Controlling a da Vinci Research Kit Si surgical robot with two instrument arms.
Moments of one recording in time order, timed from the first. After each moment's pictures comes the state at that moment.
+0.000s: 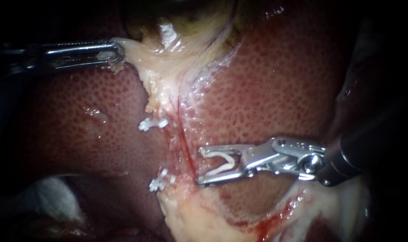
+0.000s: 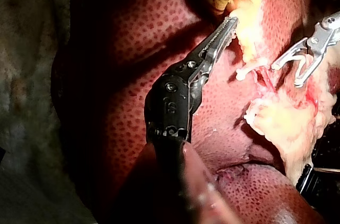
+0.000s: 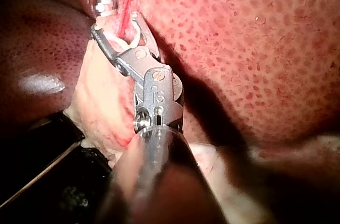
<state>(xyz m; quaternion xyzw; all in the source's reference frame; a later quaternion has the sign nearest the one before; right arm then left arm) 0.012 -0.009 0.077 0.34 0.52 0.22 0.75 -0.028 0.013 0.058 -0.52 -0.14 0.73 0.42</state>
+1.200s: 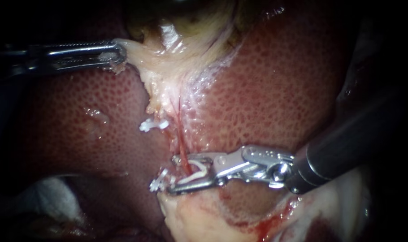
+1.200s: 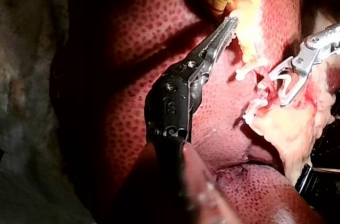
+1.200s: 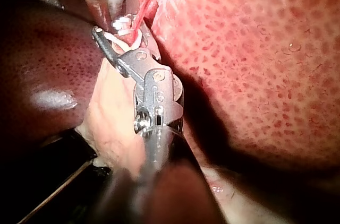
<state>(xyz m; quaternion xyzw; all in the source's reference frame) 0.018 -0.012 0.078 0.36 0.52 0.21 0.75 -0.028 0.013 0.058 -0.52 -0.14 0.73 0.42</state>
